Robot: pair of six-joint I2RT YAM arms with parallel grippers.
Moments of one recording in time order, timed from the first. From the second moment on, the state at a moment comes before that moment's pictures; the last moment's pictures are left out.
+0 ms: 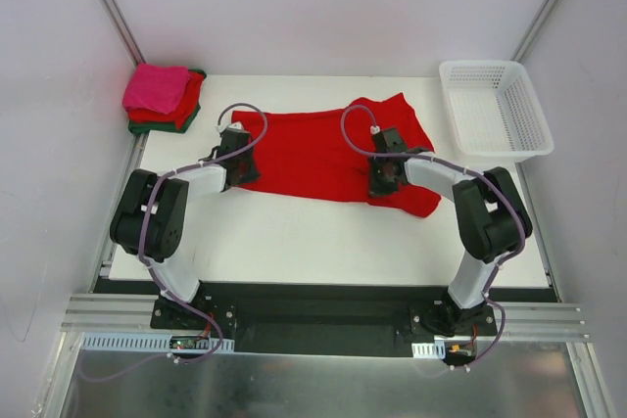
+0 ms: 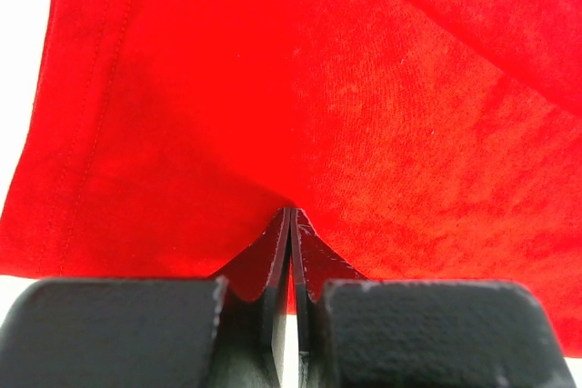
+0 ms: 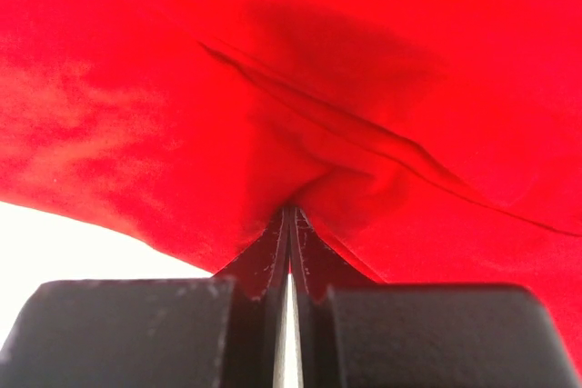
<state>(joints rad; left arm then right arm) -0.28 1.72 0.89 -0.06 -0.06 -0.52 0.45 1.80 1.10 -0.44 -0.02 0.38</state>
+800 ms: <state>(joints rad) -0.28 1.42 0.61 -0.14 -0.07 -0.66 0.64 1.60 0.91 -0.59 0.08 0.52</state>
